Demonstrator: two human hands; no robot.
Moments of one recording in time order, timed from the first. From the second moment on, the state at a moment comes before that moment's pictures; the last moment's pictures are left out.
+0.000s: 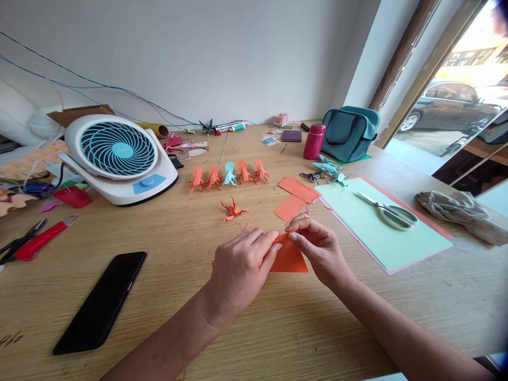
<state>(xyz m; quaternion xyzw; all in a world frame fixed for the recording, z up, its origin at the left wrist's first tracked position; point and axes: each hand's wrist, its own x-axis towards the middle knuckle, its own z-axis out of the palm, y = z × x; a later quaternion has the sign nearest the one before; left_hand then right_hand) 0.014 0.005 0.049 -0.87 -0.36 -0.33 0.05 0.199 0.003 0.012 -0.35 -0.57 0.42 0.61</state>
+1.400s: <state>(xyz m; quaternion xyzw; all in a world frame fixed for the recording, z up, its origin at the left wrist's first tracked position) -0.007 0.028 0.079 -0.78 -0.37 -0.44 -0.24 0.218 0.012 0.016 -0.39 -0.31 0.48 0.73</state>
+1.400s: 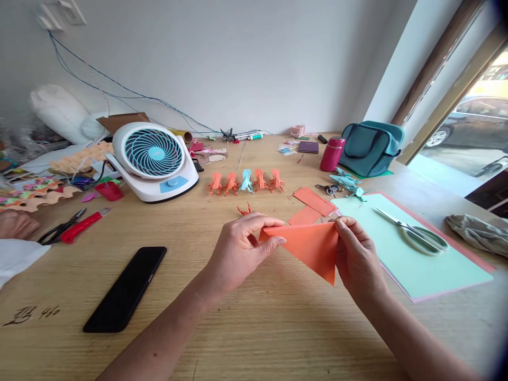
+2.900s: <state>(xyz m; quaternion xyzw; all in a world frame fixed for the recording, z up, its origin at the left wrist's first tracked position) -0.005 0.028 0.075 -0.68 -0.39 -0.53 -0.32 0.223 0.009 0.025 -0.37 -0.36 0.41 0.76</state>
